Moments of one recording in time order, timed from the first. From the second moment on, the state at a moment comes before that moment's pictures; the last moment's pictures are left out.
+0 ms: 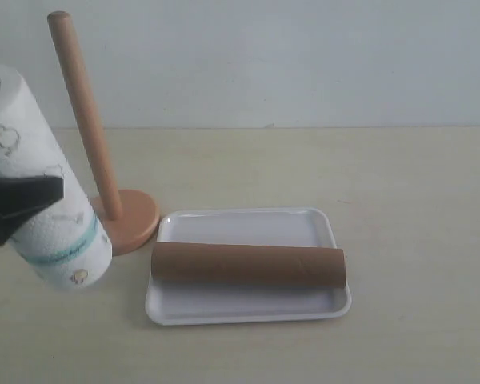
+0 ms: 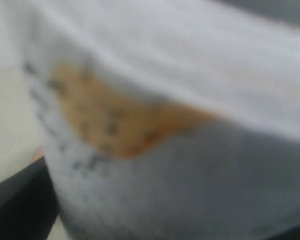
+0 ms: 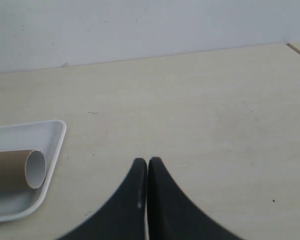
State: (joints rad) left arm -0.03 0.96 -0.40 -1.73 0.49 1.81; right arm 0.00 0.01 0.00 0.15 0.33 -0.02
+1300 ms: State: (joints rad) left arm -0.03 1.20 -1.51 -0.68 0.75 0.55; right arm 0.00 0.01 0.00 0.15 0.33 -0.02
